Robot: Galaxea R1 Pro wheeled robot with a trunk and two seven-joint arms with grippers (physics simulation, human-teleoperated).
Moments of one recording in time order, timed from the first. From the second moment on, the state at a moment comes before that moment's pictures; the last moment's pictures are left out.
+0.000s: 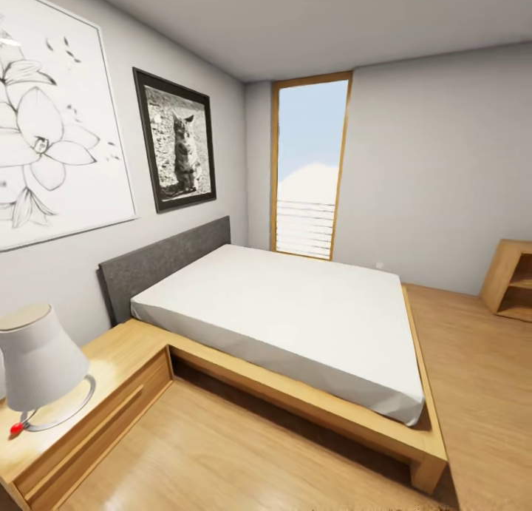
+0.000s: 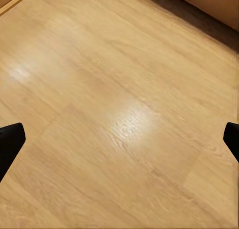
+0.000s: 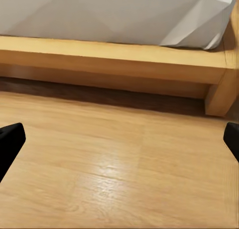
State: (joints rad) left arm -0.11 -0.03 0.02 -0.17 0.20 -0.53 0.00; right arm -0.10 -0.02 -0.04 -0.23 -0.22 -0.76 0.06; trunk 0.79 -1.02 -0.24
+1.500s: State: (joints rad) left arm -0.11 -0.02 0.03 -0.17 0.20 -0.54 0.00; right arm -0.10 -0.03 -0.05 -0.21 -0.10 -0.69 0.02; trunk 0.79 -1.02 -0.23
